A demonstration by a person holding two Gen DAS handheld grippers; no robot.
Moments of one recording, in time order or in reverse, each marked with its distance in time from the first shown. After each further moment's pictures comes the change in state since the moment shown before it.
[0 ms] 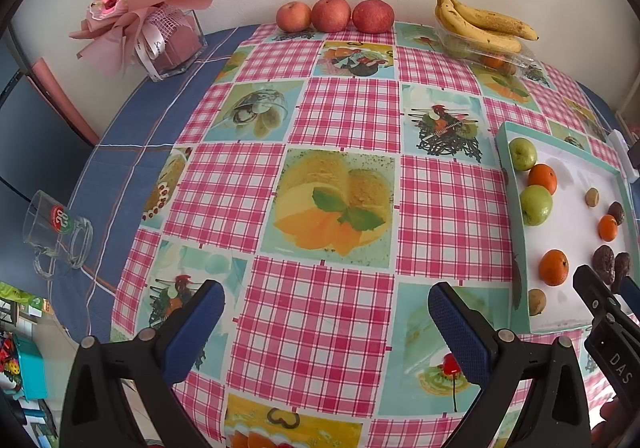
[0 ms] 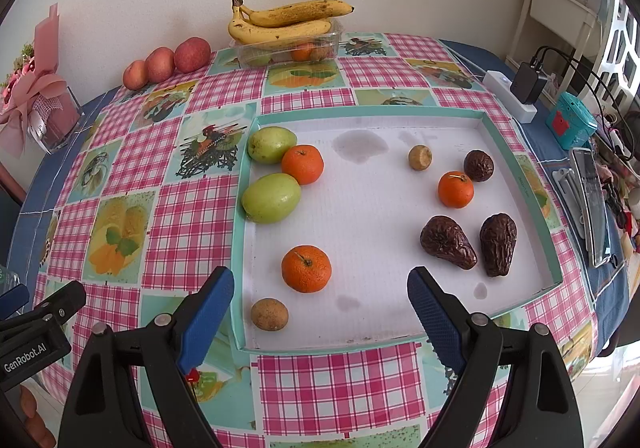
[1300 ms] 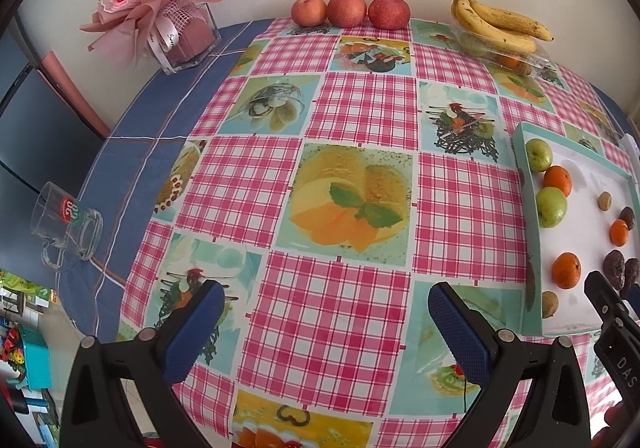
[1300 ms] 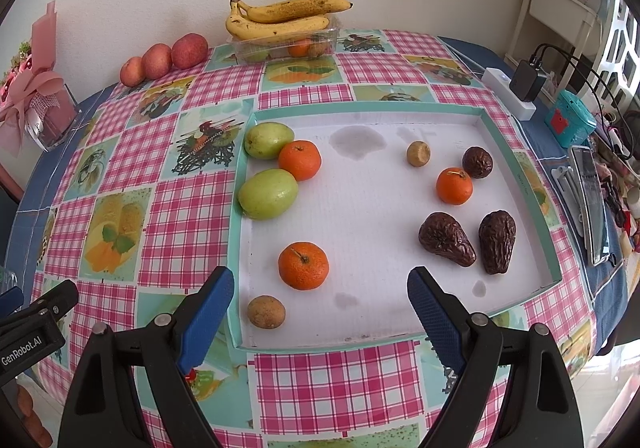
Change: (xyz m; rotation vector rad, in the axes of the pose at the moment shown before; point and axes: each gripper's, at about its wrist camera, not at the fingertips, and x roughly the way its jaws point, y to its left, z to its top) left arm 0.004 0.007 -0.002 -0.024 0.016 0.043; right arm 0.002 -0.001 0.000 -0.003 0.013 -0.007
